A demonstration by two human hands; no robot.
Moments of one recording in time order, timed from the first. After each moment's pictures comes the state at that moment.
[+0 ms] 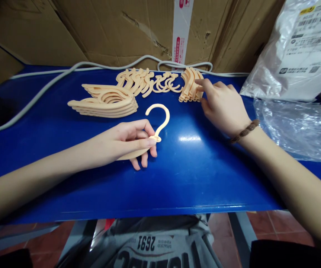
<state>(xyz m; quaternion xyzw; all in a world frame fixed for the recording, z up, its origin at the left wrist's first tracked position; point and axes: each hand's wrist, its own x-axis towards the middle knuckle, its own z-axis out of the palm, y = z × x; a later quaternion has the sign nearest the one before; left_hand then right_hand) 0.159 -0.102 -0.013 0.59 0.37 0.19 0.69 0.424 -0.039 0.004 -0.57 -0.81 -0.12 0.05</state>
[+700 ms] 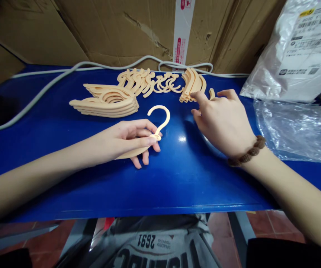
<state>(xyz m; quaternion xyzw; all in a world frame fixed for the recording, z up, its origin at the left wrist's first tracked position) 0.160 -0.099 -0.014 0.56 0.37 0.20 0.71 0.403 -0.077 0.015 -0.55 -0.81 -0.20 -0.02</state>
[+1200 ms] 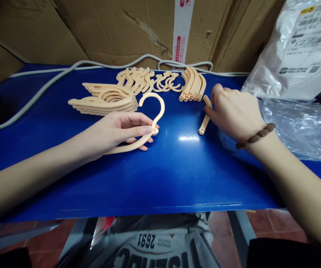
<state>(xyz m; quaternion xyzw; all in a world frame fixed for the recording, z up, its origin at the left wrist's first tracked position) 0.156 -0.090 -0.015 0.55 0.43 0.28 0.66 0.420 -0.060 0.021 -0.67 -0.72 -0.16 -0.10</state>
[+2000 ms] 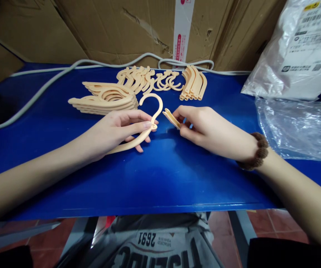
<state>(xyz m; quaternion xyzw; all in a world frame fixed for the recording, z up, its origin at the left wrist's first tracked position) 0.162 -0.094 -0.013 0.55 0.48 0.30 0.62 0.398 -0.083 0.022 -0.39 -0.89 0.22 0.11</state>
